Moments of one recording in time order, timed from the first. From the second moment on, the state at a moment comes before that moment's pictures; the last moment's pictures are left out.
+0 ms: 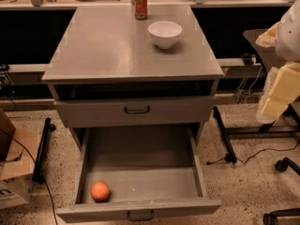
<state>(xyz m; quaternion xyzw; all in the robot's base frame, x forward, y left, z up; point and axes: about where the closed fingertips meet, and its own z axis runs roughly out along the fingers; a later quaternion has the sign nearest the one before) 0.438 -0.217 0.976 -0.60 0.78 -0.03 0.16</state>
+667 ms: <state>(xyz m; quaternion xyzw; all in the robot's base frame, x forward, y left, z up) 0.441 -0.202 0.964 -0.59 0.78 0.00 0.18</state>
